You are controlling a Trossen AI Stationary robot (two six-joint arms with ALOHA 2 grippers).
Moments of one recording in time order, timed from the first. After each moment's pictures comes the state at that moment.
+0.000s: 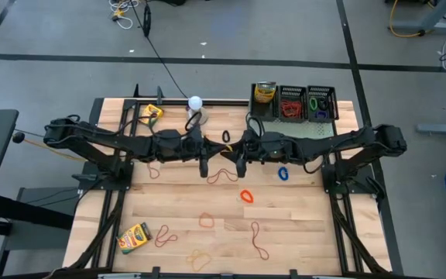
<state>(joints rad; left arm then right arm) -0.06 1.33 0.82 0.45 -0.28 -0.17 0.03 1.47 0.97 0.27 0.17 0.43</state>
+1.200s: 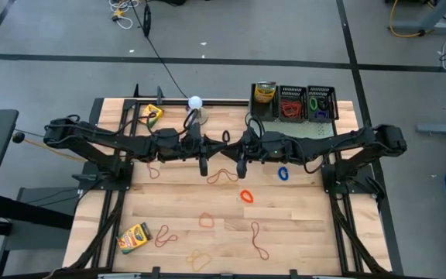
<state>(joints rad) -0.06 1.33 0.82 0.50 -0.27 -0.21 0.03 1.47 0.97 0.27 0.17 0.32</state>
